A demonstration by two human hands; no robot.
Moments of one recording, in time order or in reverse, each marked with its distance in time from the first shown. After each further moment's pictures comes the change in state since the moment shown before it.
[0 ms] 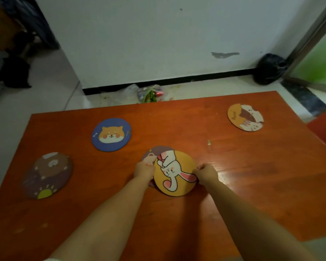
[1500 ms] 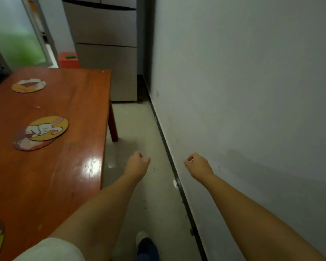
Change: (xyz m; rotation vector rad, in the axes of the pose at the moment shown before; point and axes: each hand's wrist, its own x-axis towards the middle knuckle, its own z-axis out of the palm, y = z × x) left_hand -0.188 -0.276 -0.193 1.023 -1.136 1.216; right_hand -0.594 0.132 0.306 0.420 0.980 0.751
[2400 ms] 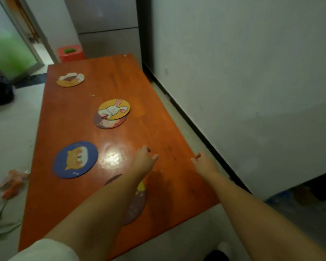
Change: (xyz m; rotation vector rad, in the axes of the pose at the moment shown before) left_hand -0.060 -0.237 -0.248 0.223 -0.221 0.219; right_hand -0.221 -0.178 0.241 0.100 0.080 0.262
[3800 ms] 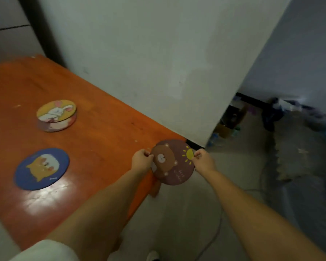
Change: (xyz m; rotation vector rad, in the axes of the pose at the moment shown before) left_hand -0.127 -0.044 -0.002 -0.132 -0.394 0.213; right_hand -0.232 0.019 0.051 0.344 0.415 0.451
